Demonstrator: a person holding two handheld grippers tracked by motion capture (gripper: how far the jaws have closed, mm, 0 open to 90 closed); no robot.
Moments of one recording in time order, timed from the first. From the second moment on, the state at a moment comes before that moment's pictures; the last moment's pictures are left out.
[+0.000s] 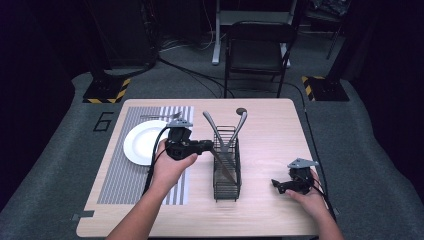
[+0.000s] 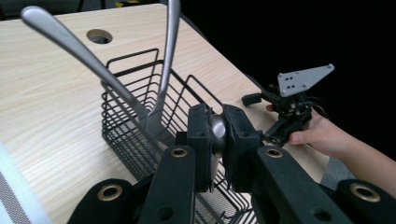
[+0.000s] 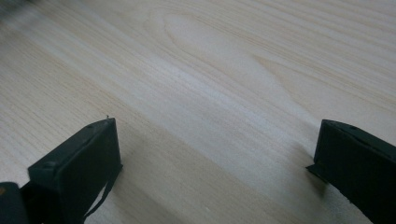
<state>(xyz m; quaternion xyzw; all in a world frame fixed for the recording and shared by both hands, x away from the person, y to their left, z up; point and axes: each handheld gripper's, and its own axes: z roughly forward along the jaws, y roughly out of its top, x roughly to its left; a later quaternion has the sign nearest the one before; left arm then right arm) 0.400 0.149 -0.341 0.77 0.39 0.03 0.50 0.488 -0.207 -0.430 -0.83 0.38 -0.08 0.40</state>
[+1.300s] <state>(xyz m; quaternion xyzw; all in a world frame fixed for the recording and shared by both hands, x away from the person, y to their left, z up) 0.377 0.145 -0.292 0.77 0.36 0.07 0.51 0.488 -0.207 -0.430 -0.83 0.38 -0.08 0.40</state>
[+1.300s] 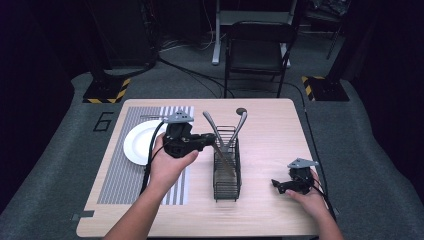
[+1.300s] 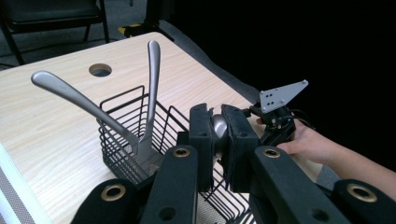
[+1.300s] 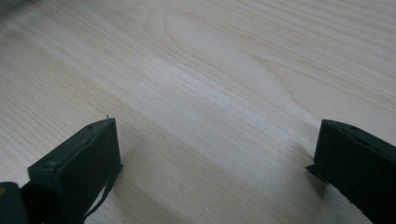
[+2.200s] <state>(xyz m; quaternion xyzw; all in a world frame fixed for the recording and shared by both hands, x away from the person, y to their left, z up) 0.346 0.195 -0.241 0.74 0.36 0.11 0.56 0.488 -0.207 -0.430 -0.83 0.38 -0.08 0.40</state>
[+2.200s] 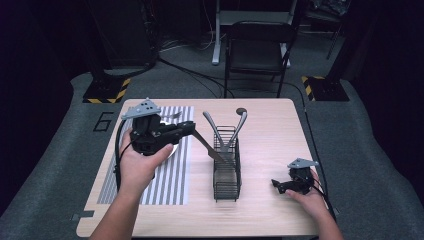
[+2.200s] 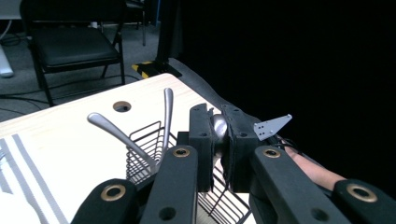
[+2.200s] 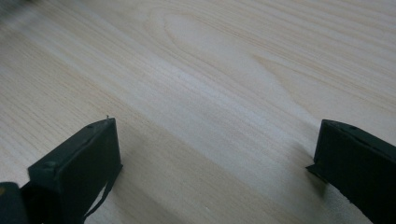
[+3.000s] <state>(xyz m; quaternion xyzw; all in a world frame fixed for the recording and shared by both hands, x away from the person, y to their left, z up) 0.369 0.248 -0.268 0.70 0.44 0.11 0.56 0.488 -0.207 -0.430 -0.83 0.38 -0.08 0.40</state>
